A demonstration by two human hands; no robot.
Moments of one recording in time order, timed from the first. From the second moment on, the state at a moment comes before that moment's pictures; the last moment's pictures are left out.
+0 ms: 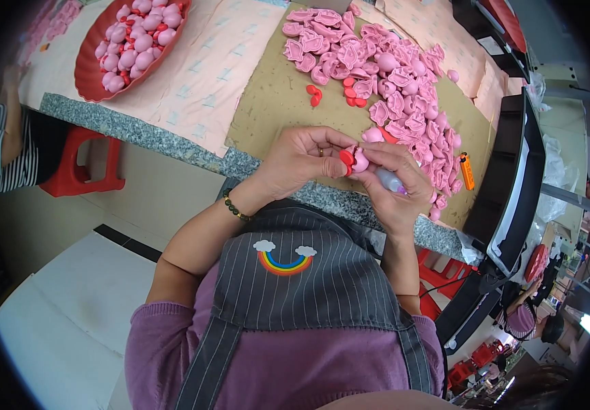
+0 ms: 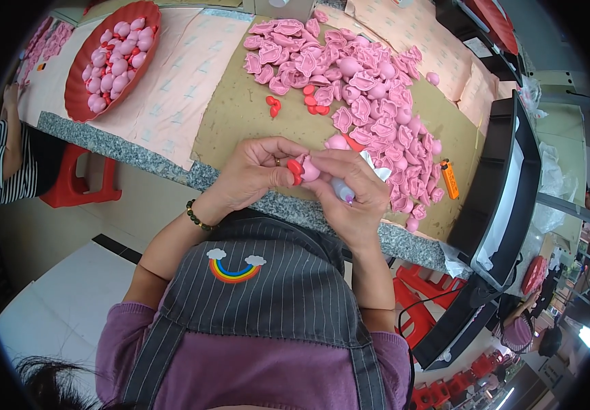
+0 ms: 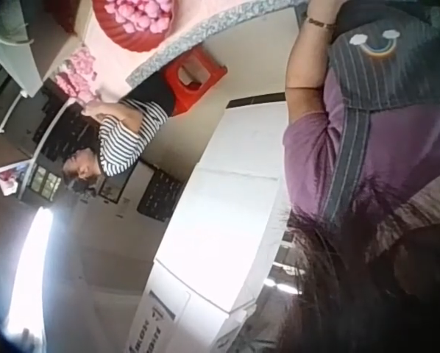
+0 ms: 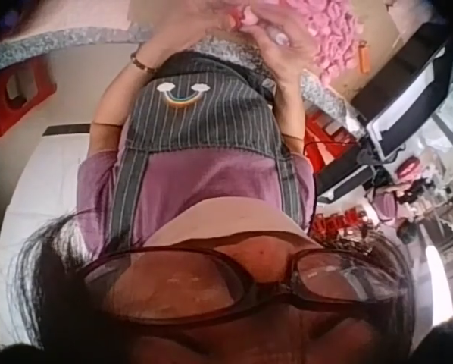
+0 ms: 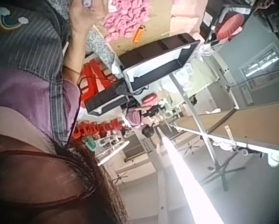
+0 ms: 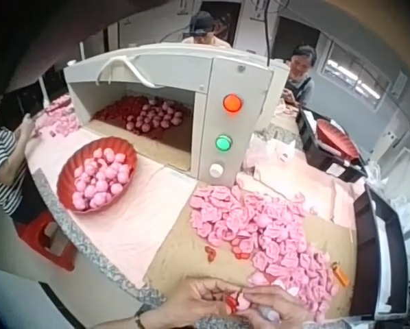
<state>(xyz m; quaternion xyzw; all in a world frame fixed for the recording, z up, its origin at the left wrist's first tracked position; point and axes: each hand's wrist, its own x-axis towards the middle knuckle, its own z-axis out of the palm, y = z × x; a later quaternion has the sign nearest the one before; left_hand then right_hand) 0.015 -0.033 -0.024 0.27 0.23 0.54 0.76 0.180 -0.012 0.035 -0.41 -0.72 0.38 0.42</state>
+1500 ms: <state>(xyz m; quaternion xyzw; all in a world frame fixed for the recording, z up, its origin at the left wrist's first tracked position) 0.018 -0.038 -0.017 0.31 0.31 0.54 0.71 0.183 -0.013 0.032 -0.37 -0.76 0.34 0.41</state>
